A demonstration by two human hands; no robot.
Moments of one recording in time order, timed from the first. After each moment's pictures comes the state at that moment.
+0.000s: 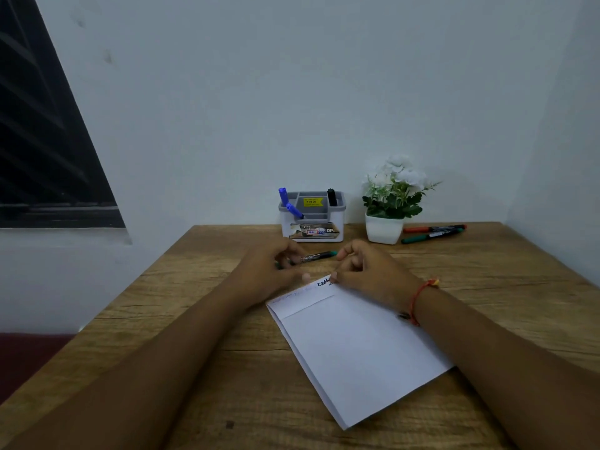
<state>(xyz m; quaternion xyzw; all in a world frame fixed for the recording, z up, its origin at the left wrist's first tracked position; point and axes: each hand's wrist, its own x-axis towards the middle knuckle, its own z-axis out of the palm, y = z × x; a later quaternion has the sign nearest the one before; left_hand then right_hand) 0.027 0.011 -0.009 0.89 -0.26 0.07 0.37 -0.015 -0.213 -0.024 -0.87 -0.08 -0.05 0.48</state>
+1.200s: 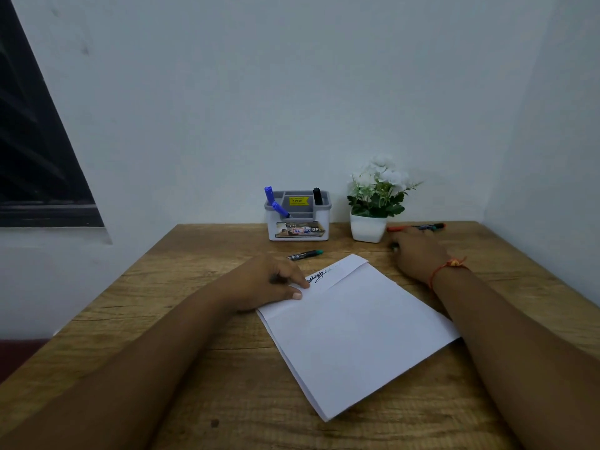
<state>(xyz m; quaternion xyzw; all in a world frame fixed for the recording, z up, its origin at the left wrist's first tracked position) 0.029 0.006 -0.012 0.88 -0.40 -0.05 0.25 0.020 -0.314 -0.021 -0.99 0.11 -0.07 0.04</state>
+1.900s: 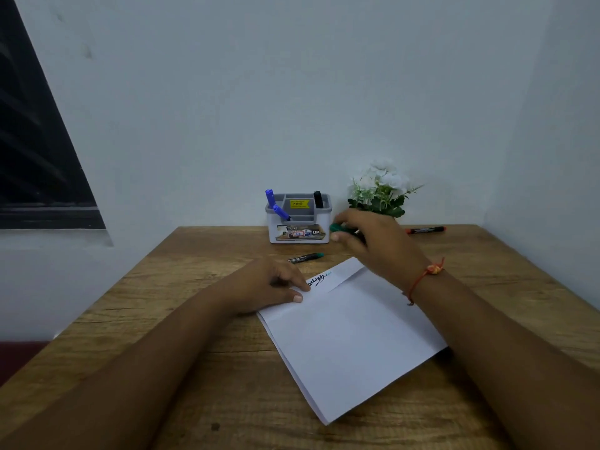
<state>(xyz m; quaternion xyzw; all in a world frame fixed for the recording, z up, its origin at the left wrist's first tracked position) 0.029 0.007 -0.011 0.88 -0.40 -0.05 0.25 -0.018 -0.234 0.019 -0.91 -0.16 -0.29 0.23</state>
